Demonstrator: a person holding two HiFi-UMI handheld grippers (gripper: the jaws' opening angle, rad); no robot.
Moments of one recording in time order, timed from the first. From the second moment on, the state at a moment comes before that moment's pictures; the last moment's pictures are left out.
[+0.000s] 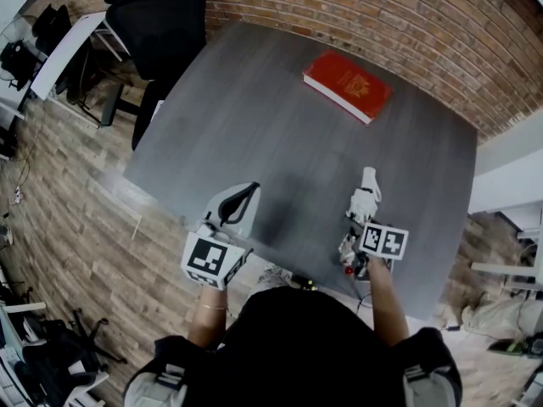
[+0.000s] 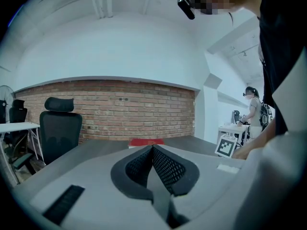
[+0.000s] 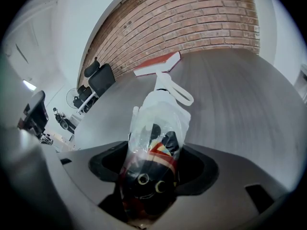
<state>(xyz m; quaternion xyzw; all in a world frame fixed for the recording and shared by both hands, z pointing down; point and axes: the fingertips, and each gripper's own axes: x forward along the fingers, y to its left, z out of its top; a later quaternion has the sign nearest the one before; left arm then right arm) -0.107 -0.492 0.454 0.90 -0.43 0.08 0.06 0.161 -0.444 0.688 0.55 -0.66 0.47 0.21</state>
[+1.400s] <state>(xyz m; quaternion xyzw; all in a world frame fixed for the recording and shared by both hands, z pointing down) -0.046 -0.491 0.428 0.93 -0.35 0.08 0.04 0.183 -0.463 0.522 0.59 -0.74 0.32 -0.02</state>
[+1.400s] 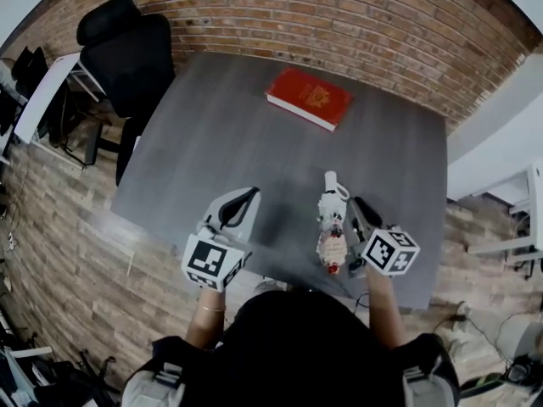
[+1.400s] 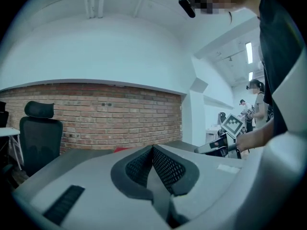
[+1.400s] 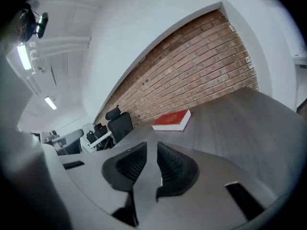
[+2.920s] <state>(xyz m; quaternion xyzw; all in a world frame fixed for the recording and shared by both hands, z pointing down) -0.007 -0.487 0.421 0.95 -0.30 0.08 0.04 0.188 -0.442 0.444 0.60 -0.77 0.22 -0.03</state>
